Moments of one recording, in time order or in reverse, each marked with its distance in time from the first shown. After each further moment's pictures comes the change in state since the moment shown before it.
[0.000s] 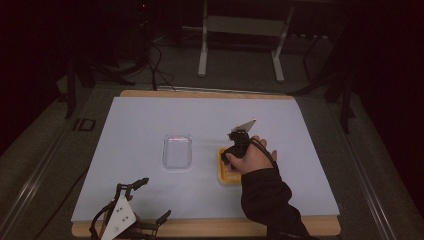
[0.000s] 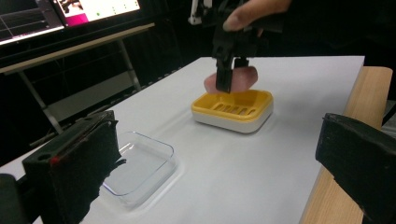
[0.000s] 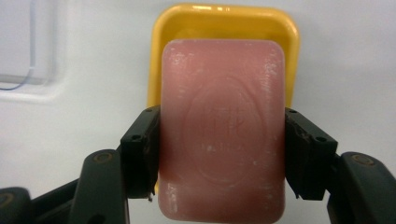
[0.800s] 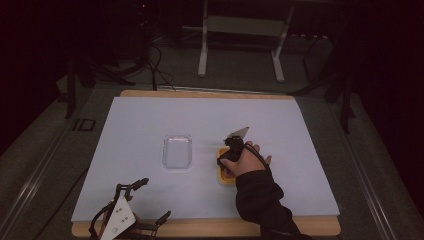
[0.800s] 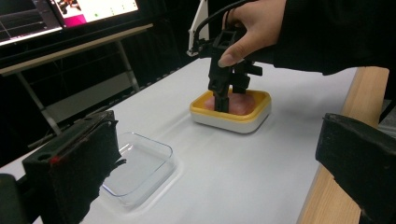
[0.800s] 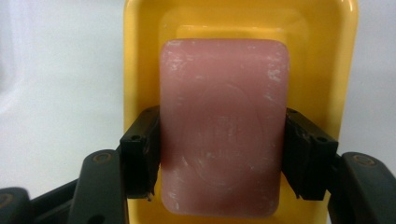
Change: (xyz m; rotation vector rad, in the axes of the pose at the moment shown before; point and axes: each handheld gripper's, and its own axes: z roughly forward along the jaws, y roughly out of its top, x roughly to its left) left arm 0.000 0.001 -0.002 -0.001 -0.006 0.003; right arm 0.005 0.001 0.042 0.047 -0.026 0.032
